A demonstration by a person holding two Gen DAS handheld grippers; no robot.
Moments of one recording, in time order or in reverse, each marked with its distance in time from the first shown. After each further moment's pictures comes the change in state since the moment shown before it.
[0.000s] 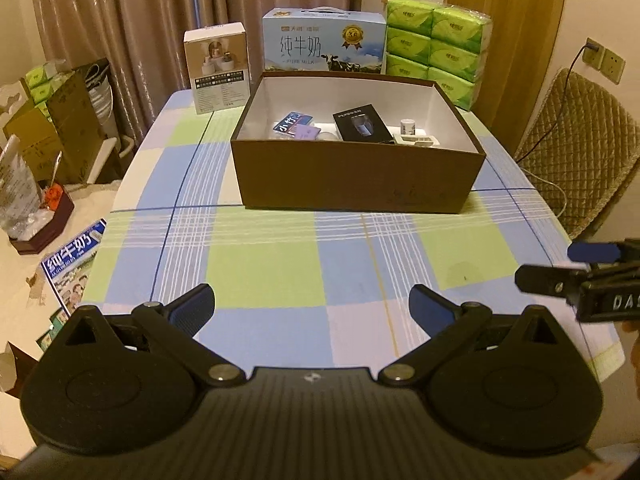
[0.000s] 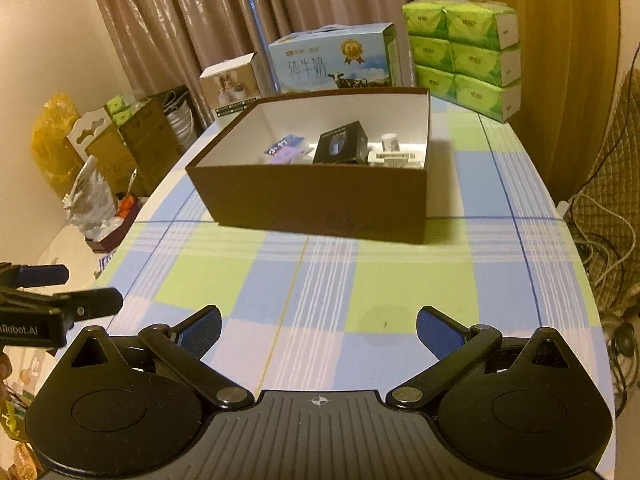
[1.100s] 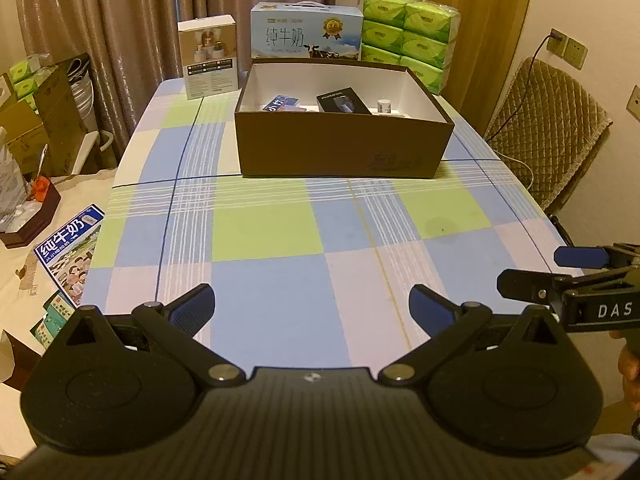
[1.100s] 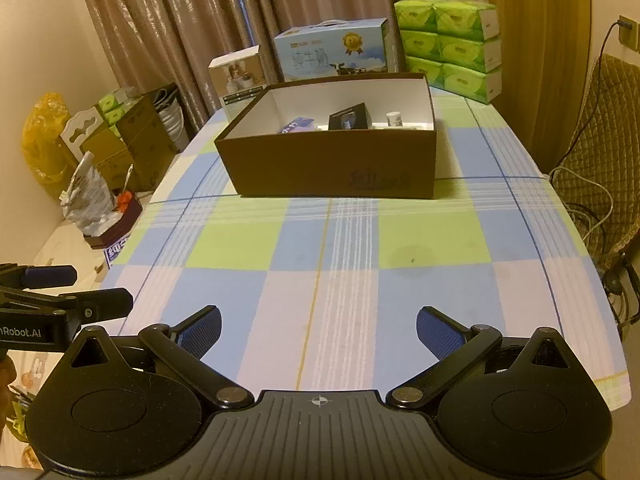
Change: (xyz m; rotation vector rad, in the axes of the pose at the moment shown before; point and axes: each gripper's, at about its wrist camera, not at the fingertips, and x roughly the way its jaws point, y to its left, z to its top) left arm -0.047 0.031 -0.047 0.035 0.013 -0.083; right arm -0.039 0.066 -0.051 0.044 -0.004 -0.058
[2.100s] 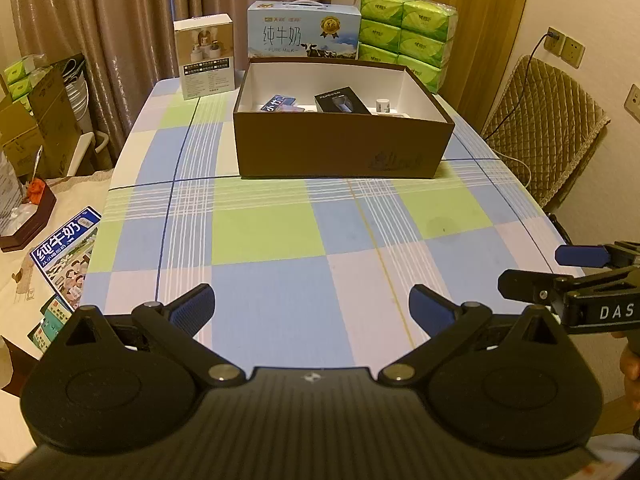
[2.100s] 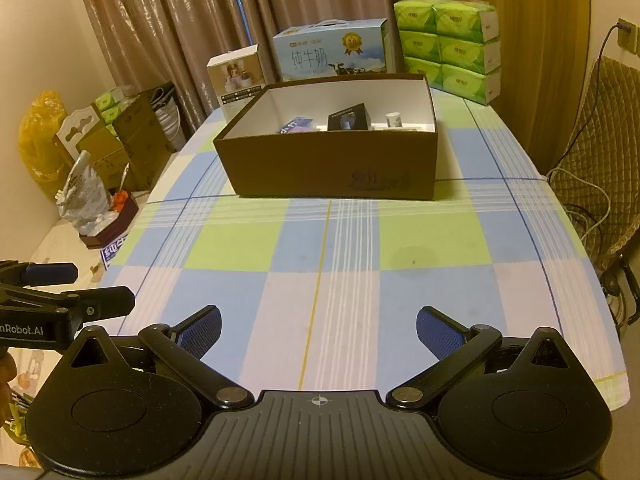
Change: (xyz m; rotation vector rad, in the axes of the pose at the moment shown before) left arm 0.005 0.006 0.003 0.009 0.004 -0.017; right arm 0.003 0.009 0.003 0.002 0.001 -0.018
